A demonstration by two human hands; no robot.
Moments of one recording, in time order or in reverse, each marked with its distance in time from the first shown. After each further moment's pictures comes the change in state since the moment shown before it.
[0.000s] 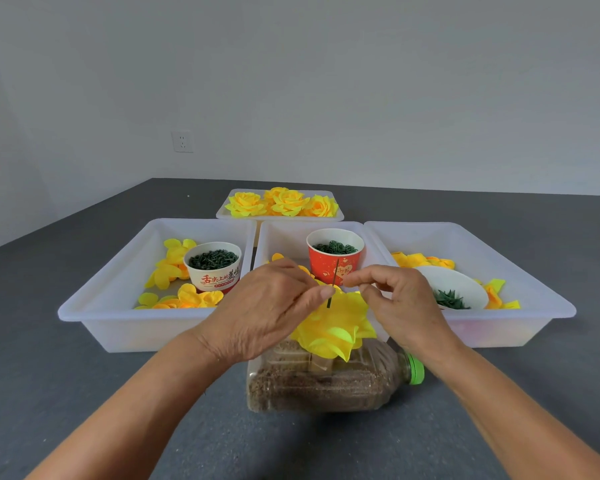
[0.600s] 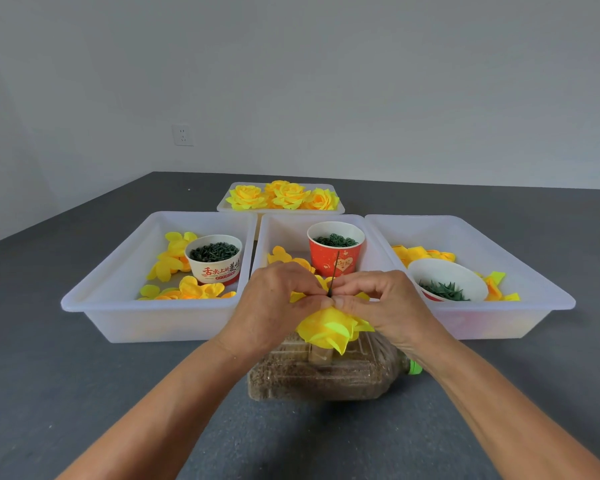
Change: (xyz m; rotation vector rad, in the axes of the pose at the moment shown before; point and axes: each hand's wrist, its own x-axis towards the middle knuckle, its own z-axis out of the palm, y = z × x) left_hand -0.001 0.002 0.028 -0.223 0.246 -0.217; right_hand -0.005 0.003 0.011 0.301 -0.158 0.073
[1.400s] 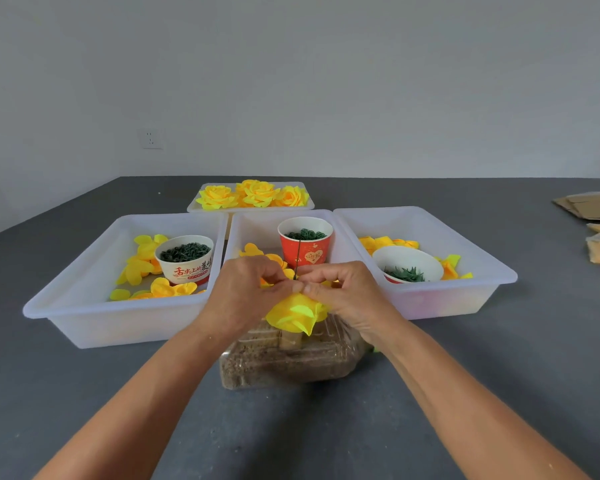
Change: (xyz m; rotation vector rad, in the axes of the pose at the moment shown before) left_hand 0.003 0.007 0.004 0.040 0.010 -0.137; right_hand -0.004 0.006 0.006 0.128 0.005 0.065
